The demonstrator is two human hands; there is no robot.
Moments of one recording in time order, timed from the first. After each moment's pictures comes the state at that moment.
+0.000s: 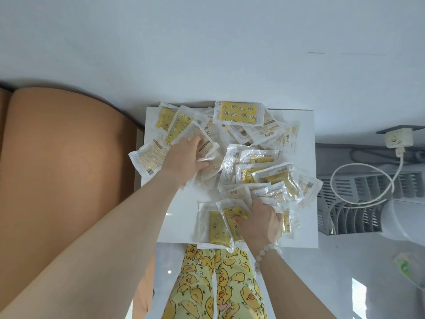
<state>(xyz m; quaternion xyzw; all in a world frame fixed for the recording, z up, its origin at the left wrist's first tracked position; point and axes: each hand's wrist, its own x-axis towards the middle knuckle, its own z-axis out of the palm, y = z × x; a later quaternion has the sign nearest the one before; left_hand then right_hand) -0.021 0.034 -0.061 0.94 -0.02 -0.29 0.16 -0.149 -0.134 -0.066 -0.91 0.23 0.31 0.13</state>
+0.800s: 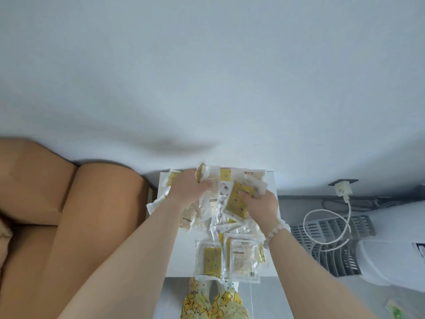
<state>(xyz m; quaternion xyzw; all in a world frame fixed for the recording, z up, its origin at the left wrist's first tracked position) -0.015 0.006 0.110 0.91 0.08 -0.24 0.32 -0.066 -0.170 0.102 -0.79 0.33 0.16 0.48</state>
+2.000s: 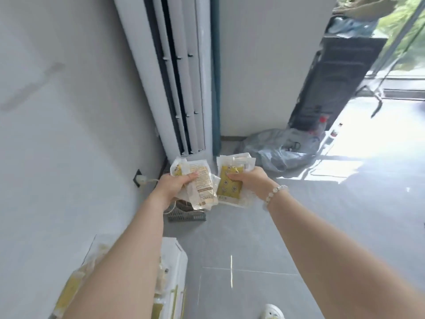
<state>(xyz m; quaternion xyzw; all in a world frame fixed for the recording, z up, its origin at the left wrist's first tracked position) -0.265 -0.240 0.283 0.65 -0.32 -0.59 0.35 -0.474 -0.262 0.285 -0.37 0.65 -0.29 0.59</state>
